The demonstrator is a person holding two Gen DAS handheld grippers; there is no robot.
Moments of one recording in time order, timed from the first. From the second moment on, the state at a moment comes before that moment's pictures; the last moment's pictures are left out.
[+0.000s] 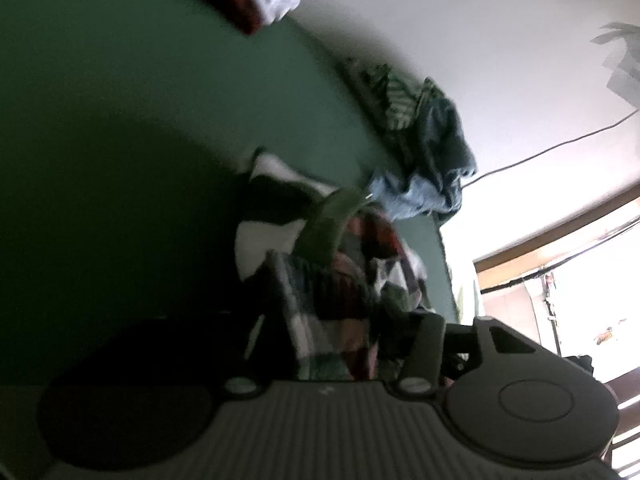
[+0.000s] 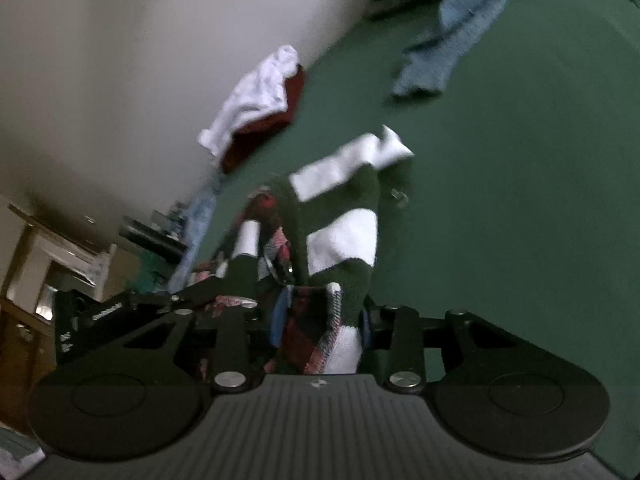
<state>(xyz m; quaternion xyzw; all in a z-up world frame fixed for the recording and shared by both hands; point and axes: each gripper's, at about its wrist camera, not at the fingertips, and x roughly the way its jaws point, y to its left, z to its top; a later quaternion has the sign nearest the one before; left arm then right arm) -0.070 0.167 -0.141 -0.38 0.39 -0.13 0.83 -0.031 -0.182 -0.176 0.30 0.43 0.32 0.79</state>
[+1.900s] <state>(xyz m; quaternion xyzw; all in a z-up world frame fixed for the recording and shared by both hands) 0.249 0.455 -0.031 -0.14 0.32 -0.13 0.93 0.274 0.118 -0.116 0.20 0.29 0.29 0.89</state>
